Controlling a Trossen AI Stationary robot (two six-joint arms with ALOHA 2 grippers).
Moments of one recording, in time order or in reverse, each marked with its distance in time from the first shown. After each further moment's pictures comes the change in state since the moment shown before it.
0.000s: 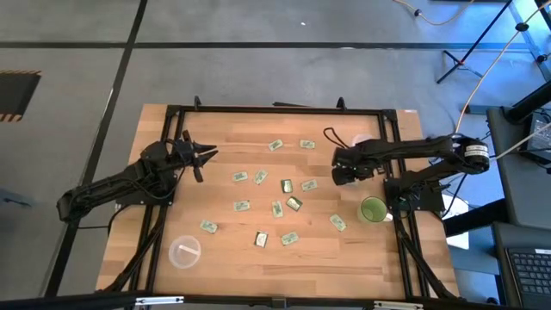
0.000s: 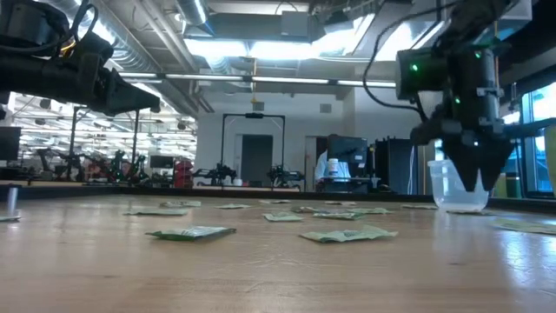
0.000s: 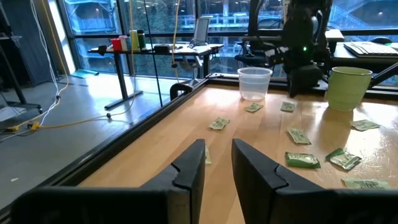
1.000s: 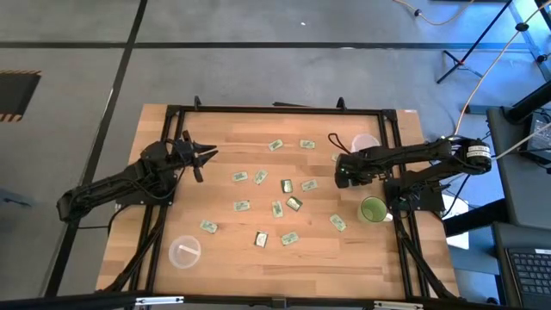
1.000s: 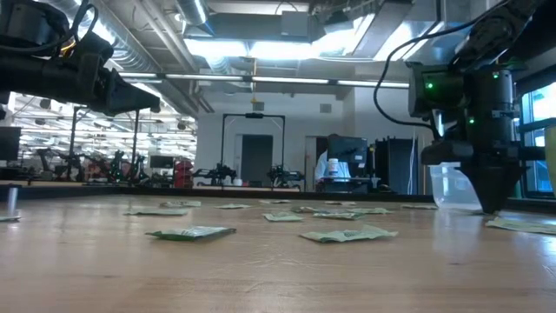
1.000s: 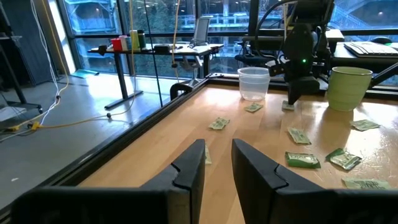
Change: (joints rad) left arm 0.000 0.000 0.000 0.000 -0.001 0.000; right arm 0.000 -0.002 -0.161 0.167 0.003 0.049
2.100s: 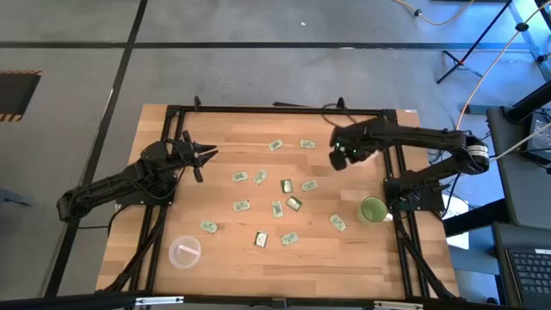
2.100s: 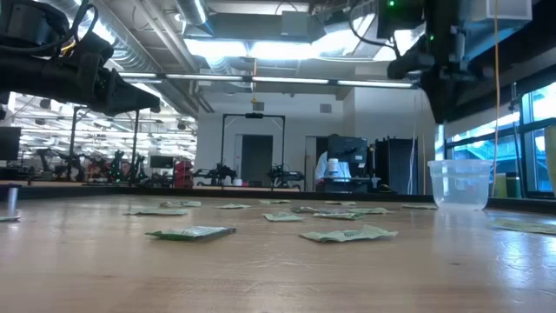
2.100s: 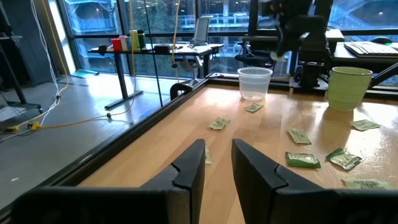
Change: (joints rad) left arm 0.000 0.000 0.000 0.000 0.000 0.000; right arm -0.050 0.003 0.622 -0.555 0.143 -0.261
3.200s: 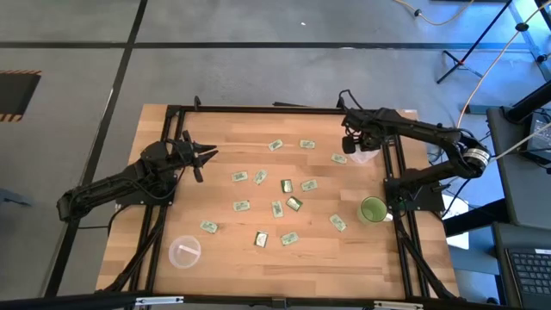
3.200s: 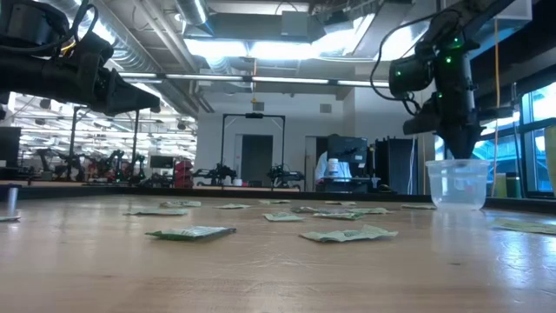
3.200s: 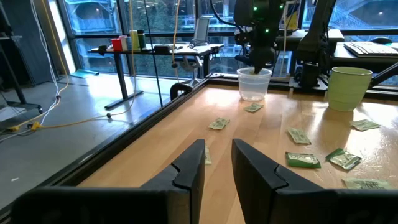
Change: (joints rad) left arm 0.000 0.000 0.000 0.000 0.000 0.000; right arm -0.391 -0.001 -0.279 0.233 0.031 -0.110
